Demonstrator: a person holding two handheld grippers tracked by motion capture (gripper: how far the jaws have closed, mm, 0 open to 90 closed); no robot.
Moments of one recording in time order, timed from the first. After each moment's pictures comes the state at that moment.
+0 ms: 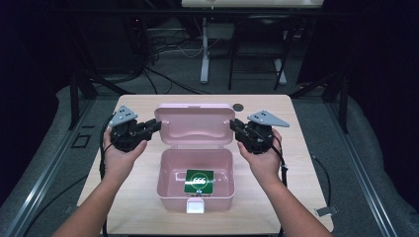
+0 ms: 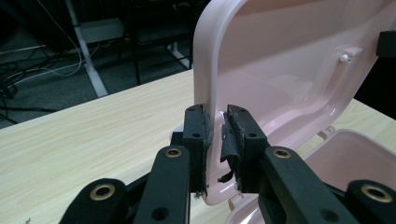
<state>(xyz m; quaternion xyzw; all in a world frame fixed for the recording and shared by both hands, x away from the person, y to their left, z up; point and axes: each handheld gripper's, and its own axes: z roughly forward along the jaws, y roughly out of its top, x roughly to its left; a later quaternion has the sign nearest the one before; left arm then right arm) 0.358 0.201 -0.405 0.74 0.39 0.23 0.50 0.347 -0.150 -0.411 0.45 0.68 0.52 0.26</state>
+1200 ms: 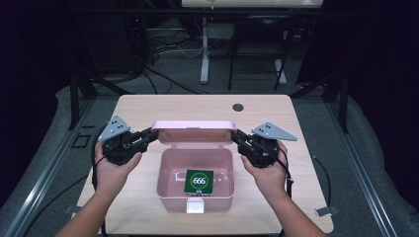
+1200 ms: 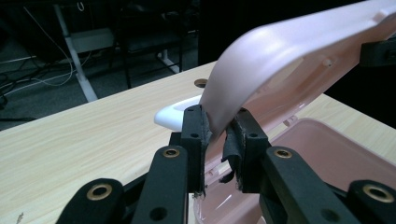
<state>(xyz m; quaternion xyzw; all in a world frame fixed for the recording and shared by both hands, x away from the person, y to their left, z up) 0.320 0.205 -0.398 0.74 0.36 0.23 0.52 0.311 -0.157 -0.411 0.43 0.69 0.53 0.25</state>
